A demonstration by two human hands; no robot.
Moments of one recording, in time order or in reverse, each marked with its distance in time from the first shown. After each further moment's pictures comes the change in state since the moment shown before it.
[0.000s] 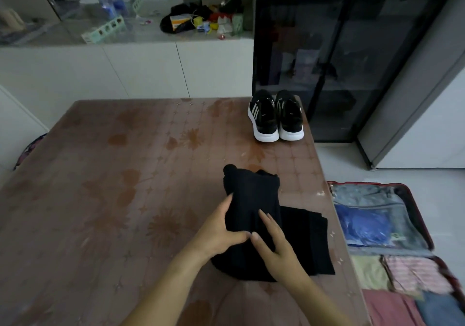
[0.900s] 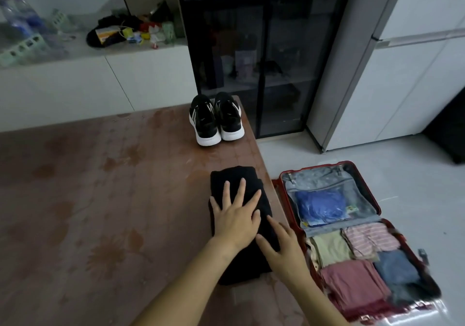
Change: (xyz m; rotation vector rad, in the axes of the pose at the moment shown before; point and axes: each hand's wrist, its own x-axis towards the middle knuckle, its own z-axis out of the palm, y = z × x) left_hand 0.074 0.042 0.144 1.037 0.066 0.305; right_hand -0.028 0.056 -0.092 -0.217 0.393 0.121
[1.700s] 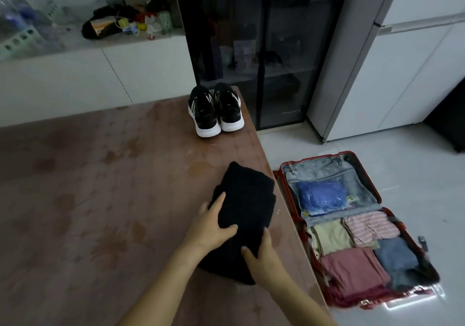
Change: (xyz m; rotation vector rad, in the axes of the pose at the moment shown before) left_hand -0.036 -0.065 0.008 -0.466 -0.131 -0.204; right_hand -0.026 -0.023 0.032 0.098 -0.310 0.269
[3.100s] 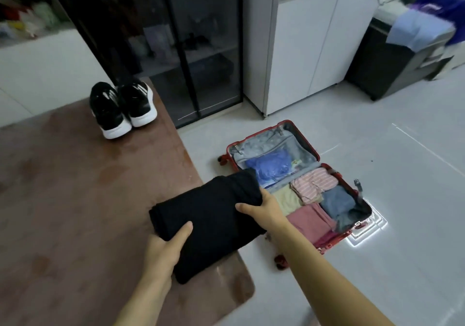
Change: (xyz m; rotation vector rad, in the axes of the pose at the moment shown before) left_hand -0.050 0.076 0.088 -0.815 0.164 -0.306; right_hand 0.027 0.105 -0.151 0.416 0.303 -0.013
